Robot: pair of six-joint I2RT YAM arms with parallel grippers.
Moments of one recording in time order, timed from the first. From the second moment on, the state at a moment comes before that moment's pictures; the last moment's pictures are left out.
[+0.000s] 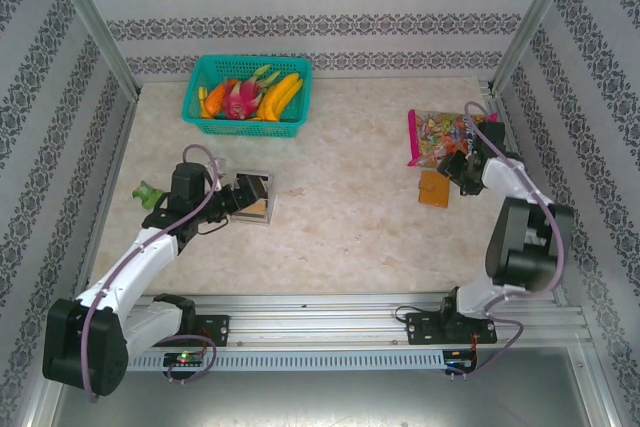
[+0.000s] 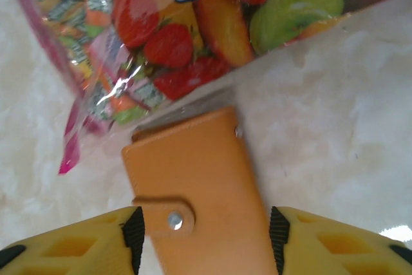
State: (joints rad) left arm -0.21 1.05 0.59 -0.21 0.45 -0.72; right arm -0.22 1.62 1.04 -0.53 -0.17 0.46
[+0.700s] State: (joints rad) left arm -0.29 0.98 0.35 -0.16 0.28 -0.85; right arm -0.14 1.88 1.20 -0.58 -0.24 0.41
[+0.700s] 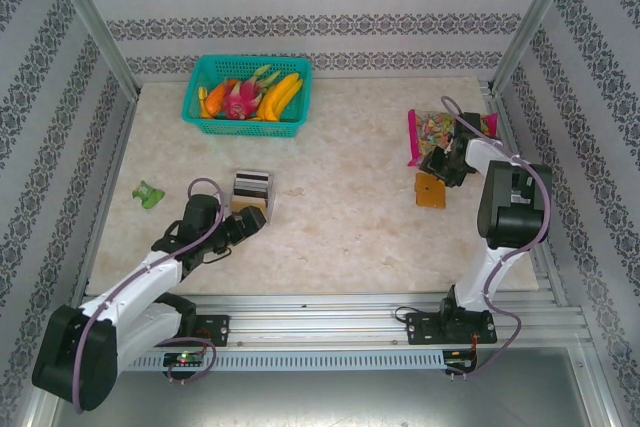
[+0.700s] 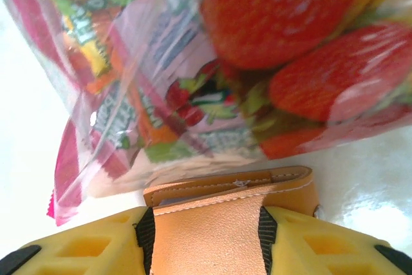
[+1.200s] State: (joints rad) left arm -0.33 1.08 0.41 -0.07 0.28 -0.84; right arm 0.34 1.75 1.01 -0.54 -0.46 0.33
